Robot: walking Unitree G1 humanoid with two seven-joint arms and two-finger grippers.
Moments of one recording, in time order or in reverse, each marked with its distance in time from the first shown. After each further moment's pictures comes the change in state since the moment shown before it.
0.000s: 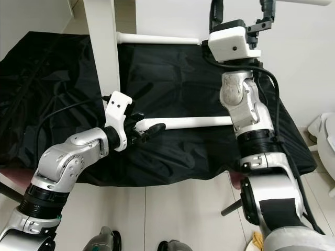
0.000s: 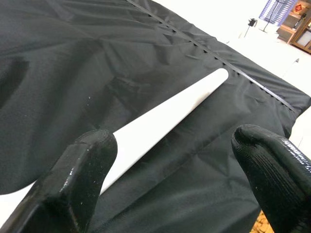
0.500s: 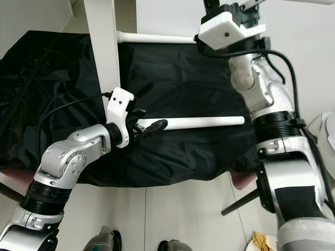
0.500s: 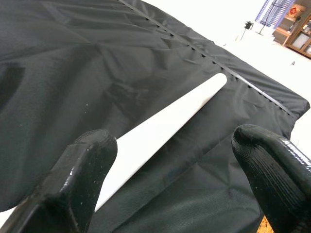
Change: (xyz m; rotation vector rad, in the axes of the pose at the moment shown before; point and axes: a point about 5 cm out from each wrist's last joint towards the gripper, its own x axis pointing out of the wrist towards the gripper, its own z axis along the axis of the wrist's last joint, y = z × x) left arm 0.005 -0.001 0.004 -0.001 -0.014 -0.010; right arm 0.025 -0.009 0.005 -0.209 -0.165 0.165
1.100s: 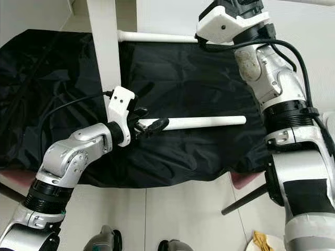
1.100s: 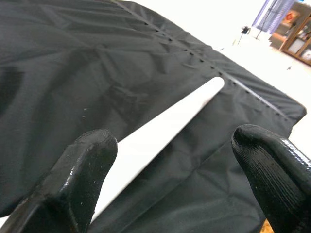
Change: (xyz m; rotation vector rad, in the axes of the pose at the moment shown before) left arm 0.007 -0.008 0.002 -0.029 -0.029 -0.026; right arm 0.006 -0.003 -0.016 -0.103 0.027 0.137
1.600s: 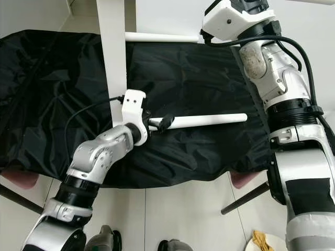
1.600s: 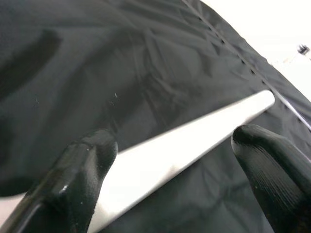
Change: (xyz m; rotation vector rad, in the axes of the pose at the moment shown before) left arm 0.038 0.007 -0.010 -0.157 -0.001 0.294; right arm 0.001 0.002 0.000 0.045 0.014 0.029
